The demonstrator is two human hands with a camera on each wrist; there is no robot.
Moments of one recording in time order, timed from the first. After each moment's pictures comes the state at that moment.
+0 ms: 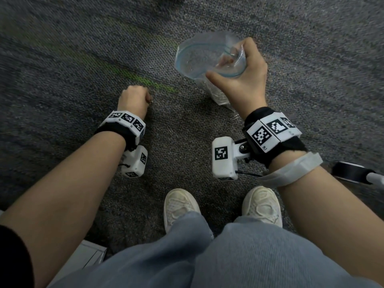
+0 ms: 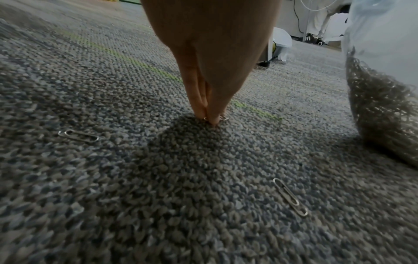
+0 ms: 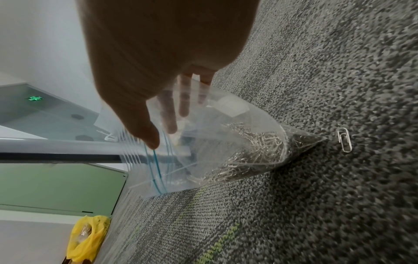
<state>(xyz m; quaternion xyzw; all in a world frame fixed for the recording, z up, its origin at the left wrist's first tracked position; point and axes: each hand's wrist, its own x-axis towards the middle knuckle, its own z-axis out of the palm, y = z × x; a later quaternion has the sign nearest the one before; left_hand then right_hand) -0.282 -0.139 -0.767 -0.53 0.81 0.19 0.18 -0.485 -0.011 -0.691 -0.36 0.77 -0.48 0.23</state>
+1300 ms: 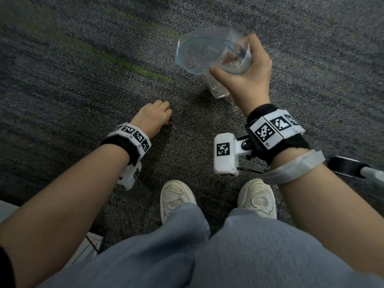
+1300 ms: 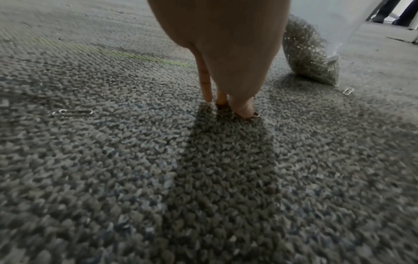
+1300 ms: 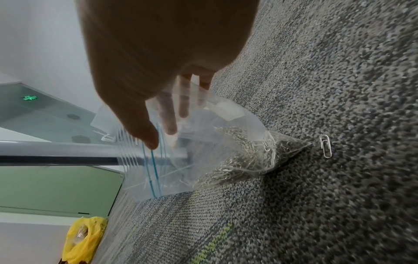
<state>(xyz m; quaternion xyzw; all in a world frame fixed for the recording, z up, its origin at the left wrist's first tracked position) -0.273 -0.079 -0.769 -0.18 0.94 0.11 0.26 -0.488 0.003 -0.692 -0.35 0.78 -0.47 0.23</state>
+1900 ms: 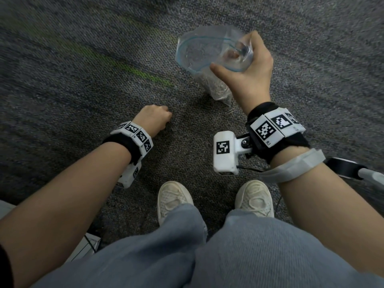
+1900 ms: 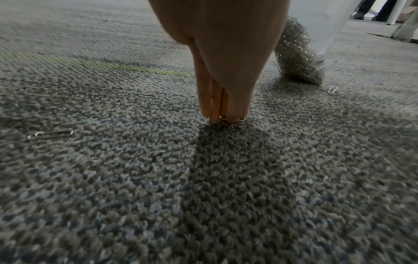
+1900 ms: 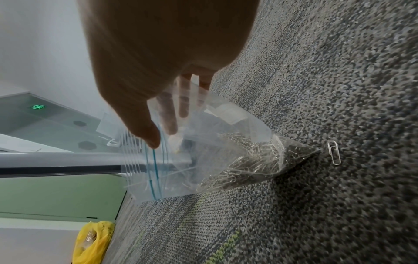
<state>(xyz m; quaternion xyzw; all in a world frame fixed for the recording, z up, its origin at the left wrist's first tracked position) -0.294 -0.076 -0.756 -0.21 0.91 0.09 0.34 -0.498 0.004 -0.686 -0.34 0.77 -0.49 0.23</state>
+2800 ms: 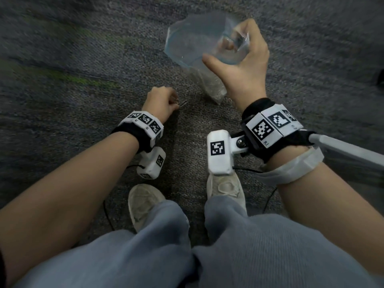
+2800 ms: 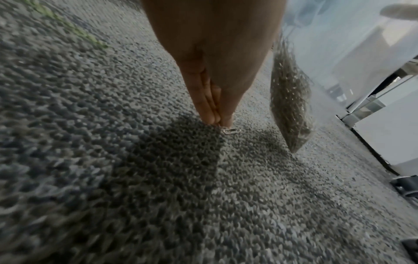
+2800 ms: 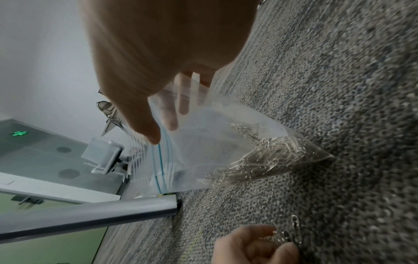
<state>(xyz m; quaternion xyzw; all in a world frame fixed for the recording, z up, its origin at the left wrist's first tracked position) -0.419 -0.023 -0.768 -0.40 0.84 0.35 0.12 -0.565 0.078 -0.670 -0.33 0.78 -0.51 0.15</state>
